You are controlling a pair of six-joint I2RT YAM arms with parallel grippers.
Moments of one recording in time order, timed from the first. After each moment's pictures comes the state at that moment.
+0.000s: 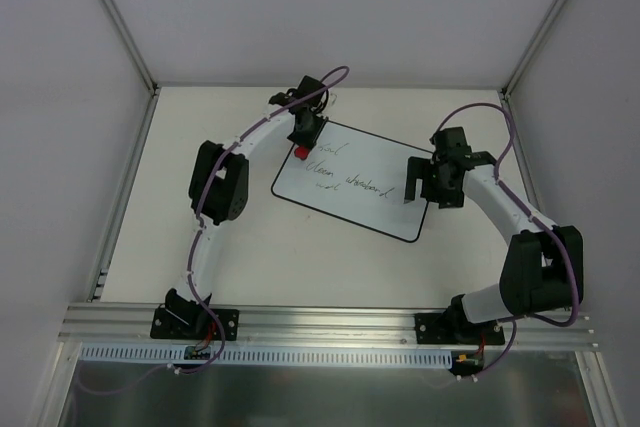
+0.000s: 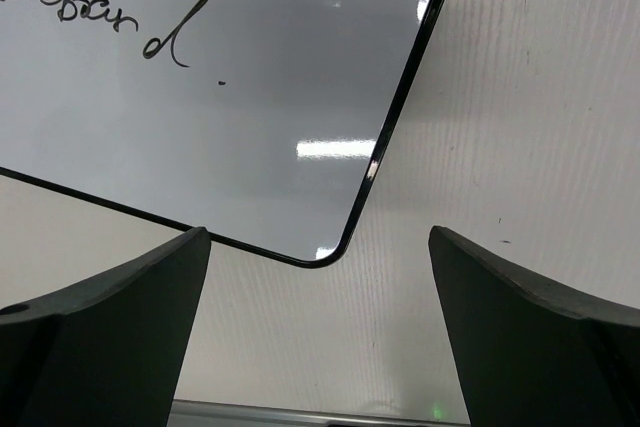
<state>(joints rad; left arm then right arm) -0.50 2.31 2.04 -0.78 -0.07 0.02 0.21 1.44 1.03 -0.75 -0.01 0.29</state>
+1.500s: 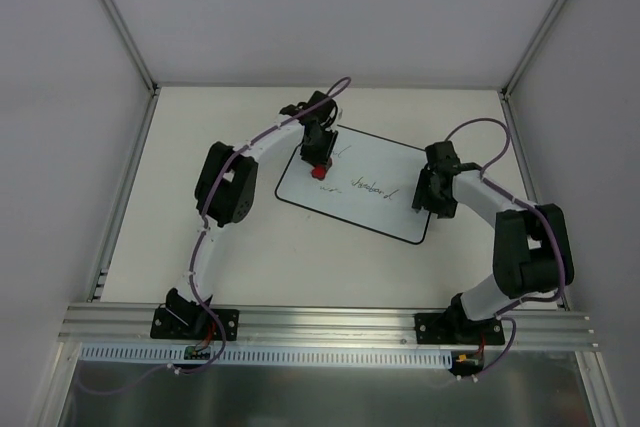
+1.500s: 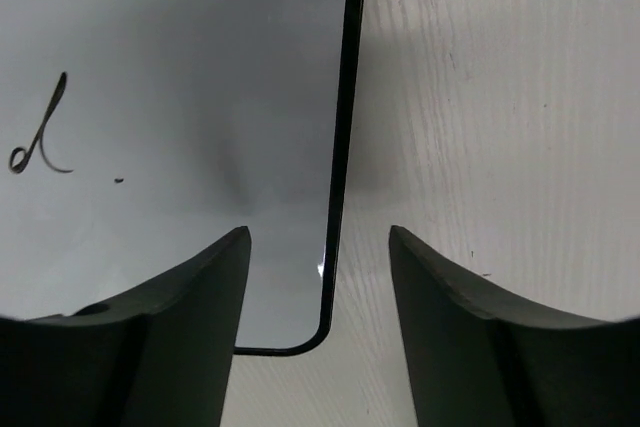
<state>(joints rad) -0.58 2.34 1.97 -0.76 0.09 -0.20 0.21 1.52 0.90 -0.59 0.17 0.42</state>
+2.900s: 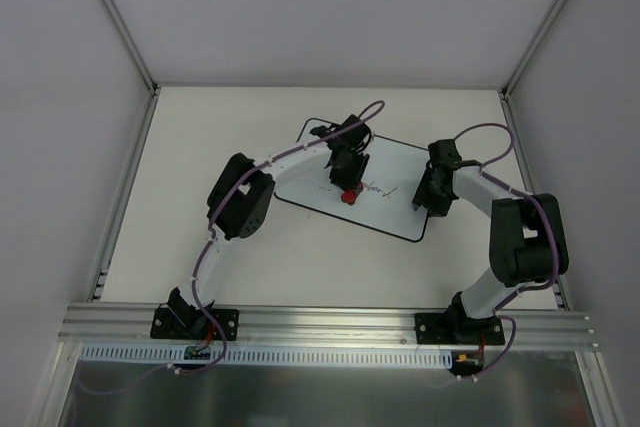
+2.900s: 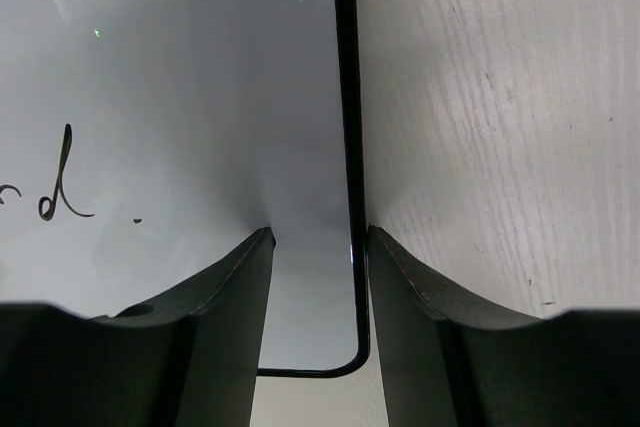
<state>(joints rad) -0.76 2.32 1.92 -0.75 0.11 -0.32 0.17 1.62 0.92 -0.54 0.10 0.56</state>
